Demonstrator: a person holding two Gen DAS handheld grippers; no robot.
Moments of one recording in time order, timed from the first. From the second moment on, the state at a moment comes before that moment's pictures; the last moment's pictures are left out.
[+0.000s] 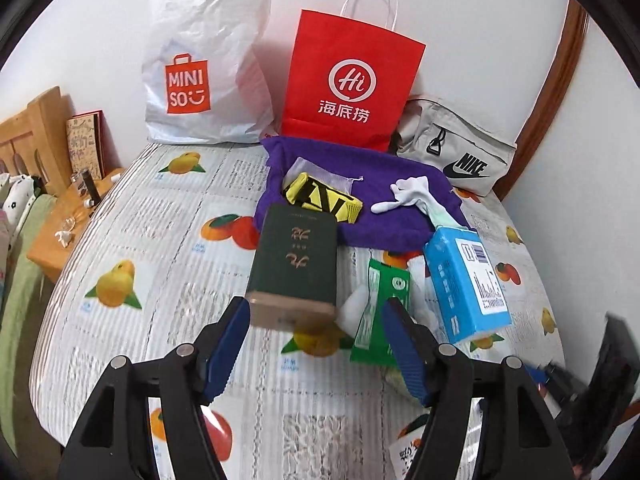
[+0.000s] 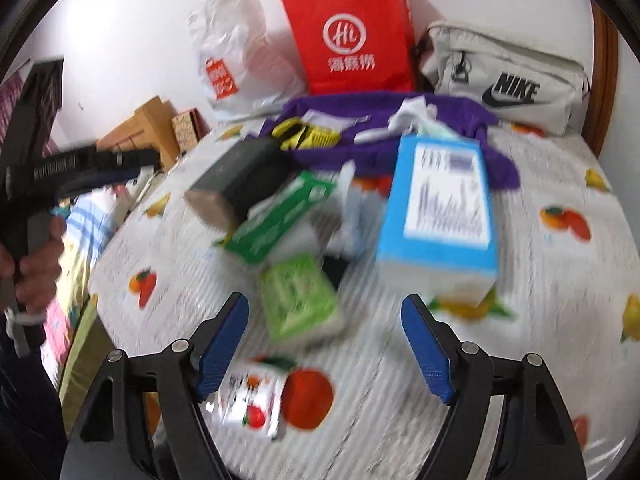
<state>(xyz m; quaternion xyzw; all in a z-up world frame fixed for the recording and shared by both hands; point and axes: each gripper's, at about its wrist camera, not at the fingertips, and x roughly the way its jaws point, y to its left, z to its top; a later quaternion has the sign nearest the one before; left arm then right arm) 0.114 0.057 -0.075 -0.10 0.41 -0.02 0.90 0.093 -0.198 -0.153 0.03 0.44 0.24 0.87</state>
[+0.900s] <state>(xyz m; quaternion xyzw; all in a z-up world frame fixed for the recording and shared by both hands) 0.049 0.080 -0.096 -0.13 0.41 -0.04 0.90 0.017 -0.123 -0.219 -0.02 0.42 0.12 0.90</state>
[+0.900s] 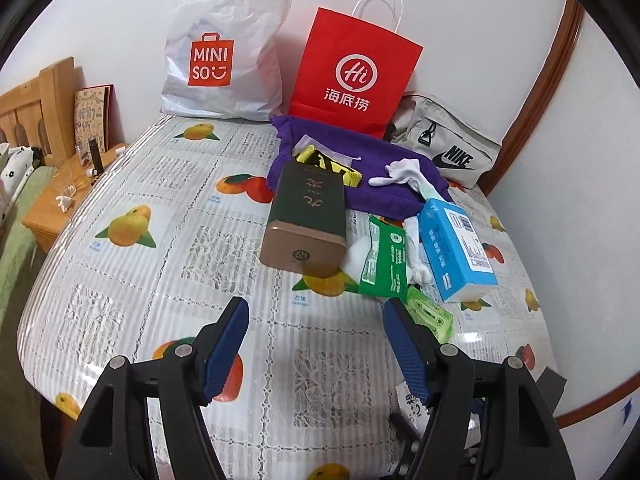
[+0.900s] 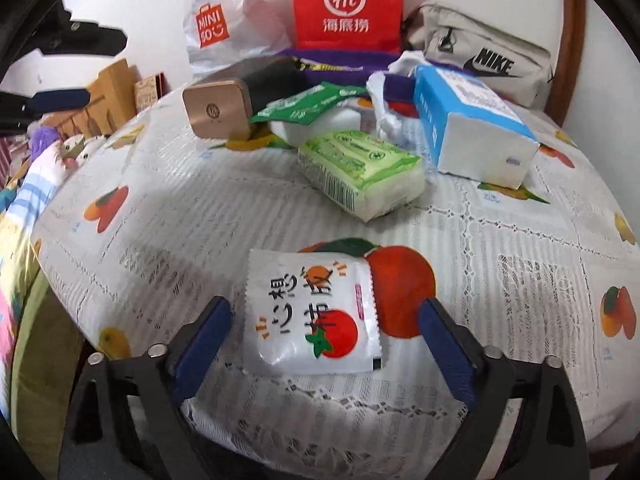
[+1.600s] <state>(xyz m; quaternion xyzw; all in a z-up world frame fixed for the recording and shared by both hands) 0.070 0.026 -0.130 -0.10 0.45 -0.08 0.88 0.035 -0.206 -0.214 0.04 0.42 0.12 0.90</state>
